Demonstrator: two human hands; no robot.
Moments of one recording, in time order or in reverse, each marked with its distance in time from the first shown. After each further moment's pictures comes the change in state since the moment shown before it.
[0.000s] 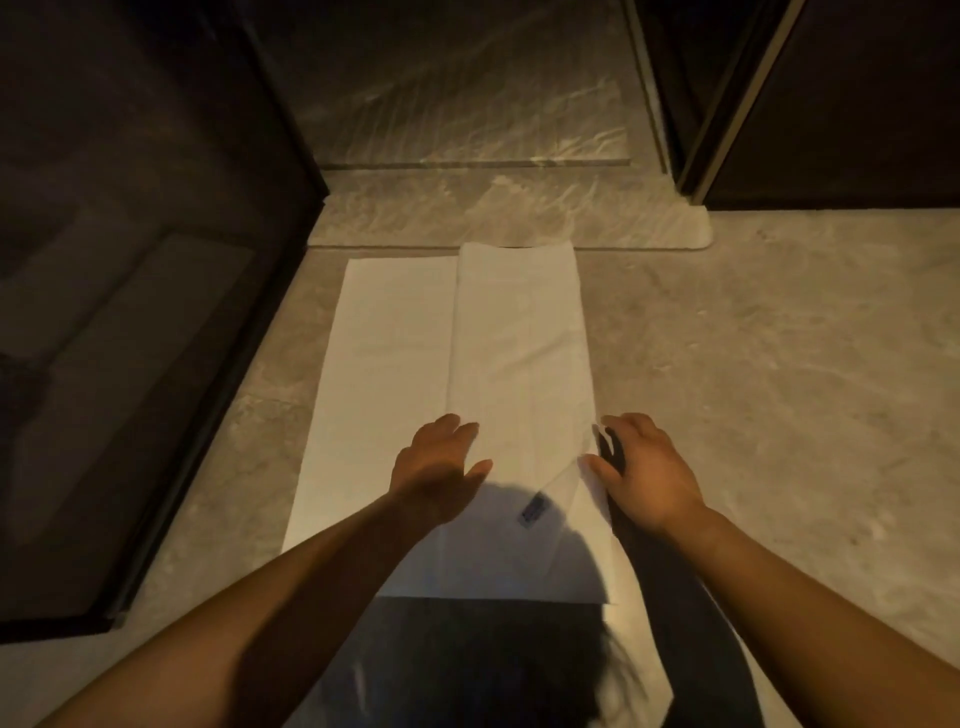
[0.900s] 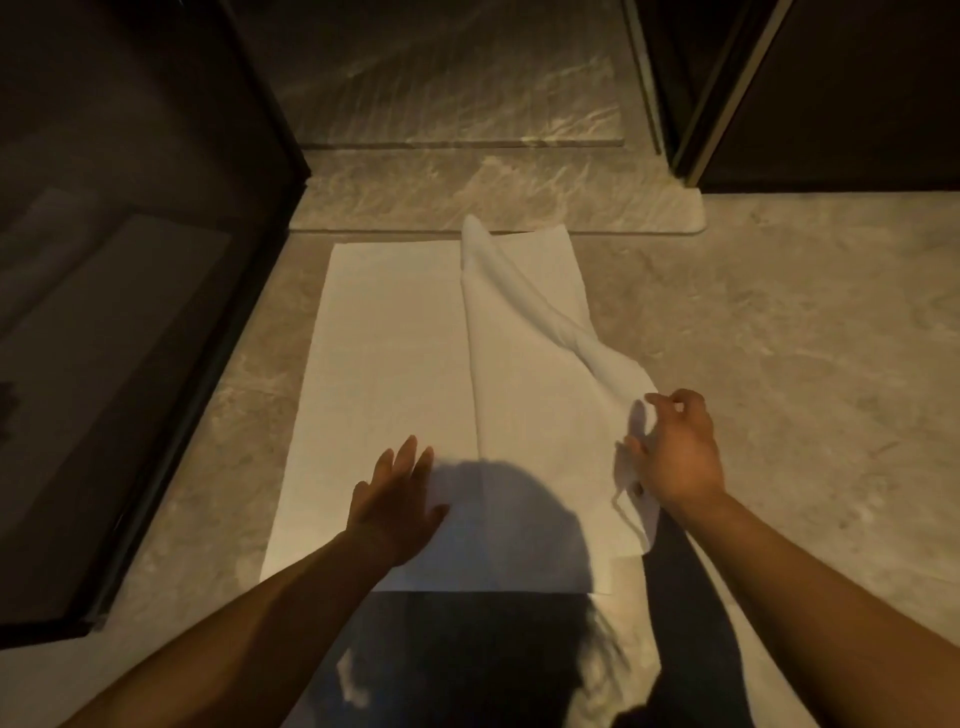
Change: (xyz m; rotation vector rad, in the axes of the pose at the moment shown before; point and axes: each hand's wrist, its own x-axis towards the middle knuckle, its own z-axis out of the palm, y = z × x) left_hand -0.027 -0.032 0.028 0.131 -0.102 -0.066; right_hand 0.003 0.021 -0.007 0.020 0.220 0.183
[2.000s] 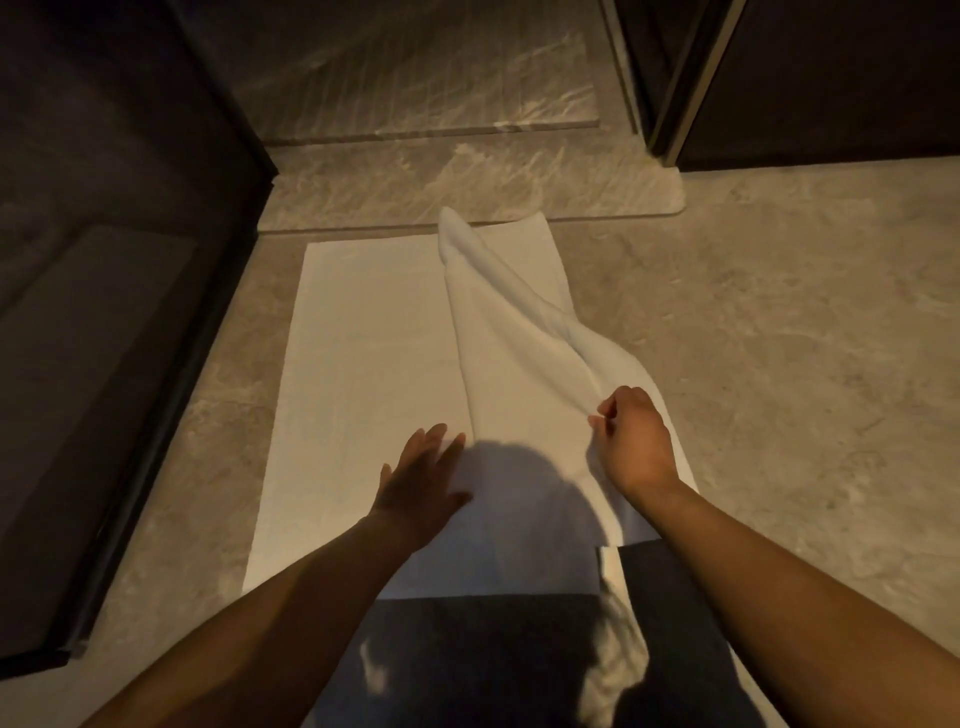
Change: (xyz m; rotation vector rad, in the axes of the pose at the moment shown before) left_hand 0.027 0.031 0.003 -0.013 -0.011 0.138; right_hand 0.010 -0.010 0.022 0.222 0.024 0.004
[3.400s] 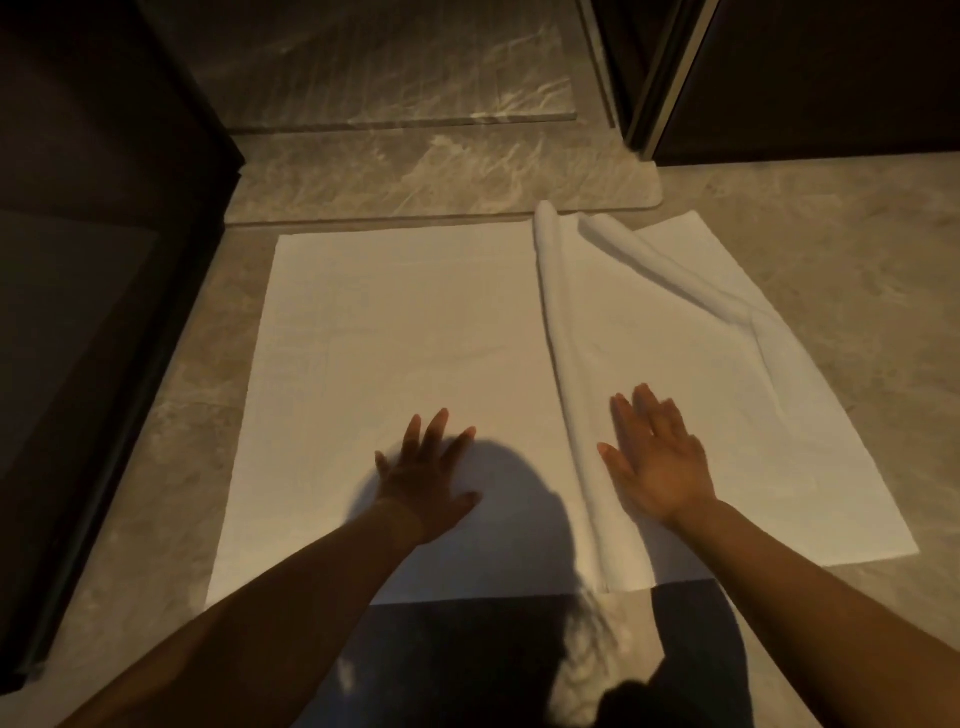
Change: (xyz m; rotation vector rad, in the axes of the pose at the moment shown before) left_hand 0.008 0.019 -0.008 0.068 -0.093 0.051; right_hand -0.020 0.053 -0.023 -0.449 -0.355 -0.034
